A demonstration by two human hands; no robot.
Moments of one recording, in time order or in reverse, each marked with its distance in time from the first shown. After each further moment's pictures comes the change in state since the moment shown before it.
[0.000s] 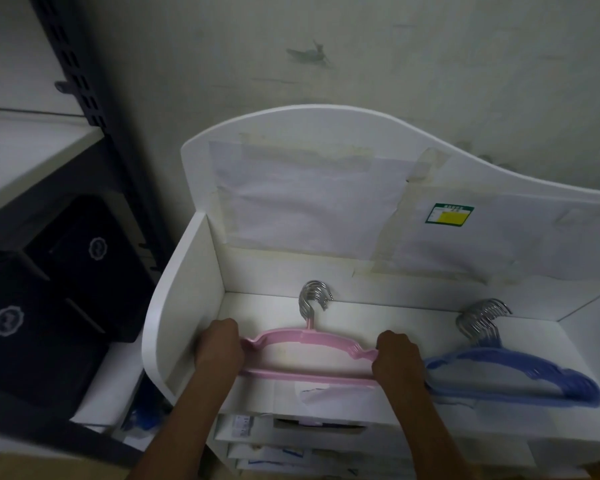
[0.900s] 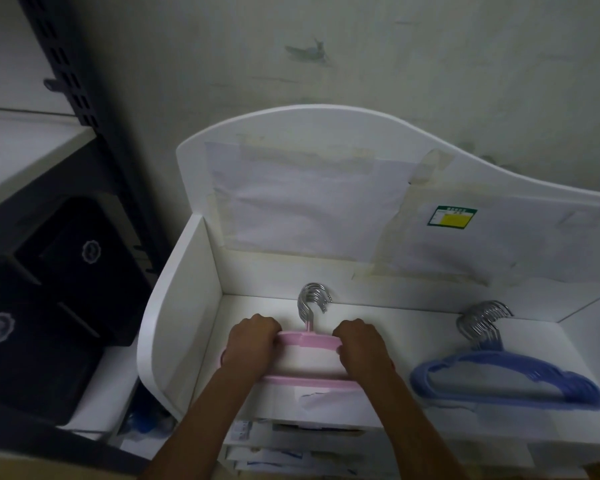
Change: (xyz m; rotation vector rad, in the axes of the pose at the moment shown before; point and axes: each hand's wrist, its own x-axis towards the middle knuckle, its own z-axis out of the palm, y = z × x) left_hand 0.005 0.041 0.012 0.081 0.148 0.395; right_hand 0.014 -0.044 0.004 -0.032 0.023 -0.388
